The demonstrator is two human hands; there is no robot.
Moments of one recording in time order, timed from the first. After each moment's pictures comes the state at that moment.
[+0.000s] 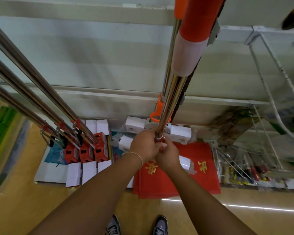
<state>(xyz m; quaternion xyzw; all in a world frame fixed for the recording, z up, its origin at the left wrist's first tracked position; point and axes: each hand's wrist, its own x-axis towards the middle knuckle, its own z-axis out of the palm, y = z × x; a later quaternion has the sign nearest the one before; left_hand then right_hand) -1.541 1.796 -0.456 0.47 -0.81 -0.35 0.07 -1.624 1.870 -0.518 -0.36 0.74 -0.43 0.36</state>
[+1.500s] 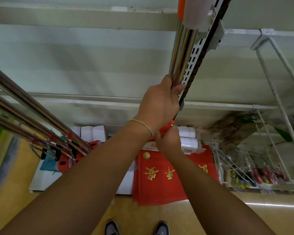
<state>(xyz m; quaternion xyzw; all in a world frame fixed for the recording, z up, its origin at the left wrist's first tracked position) -1.617 1.716 -0.359 0.39 -0.81 -0.32 0.31 -1.667 1.783 -0.537 -0.29 0.84 -0.35 0.28</state>
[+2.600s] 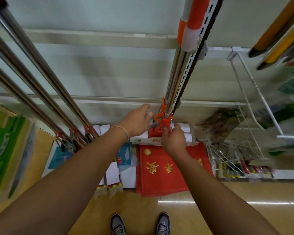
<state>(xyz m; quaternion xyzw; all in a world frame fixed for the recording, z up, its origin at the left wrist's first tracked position) -1.502 1.734 -0.356 0.40 -0.83 -0.38 0.03 -1.618 1.839 -0.432 -0.27 0.87 -0.34 0.24</state>
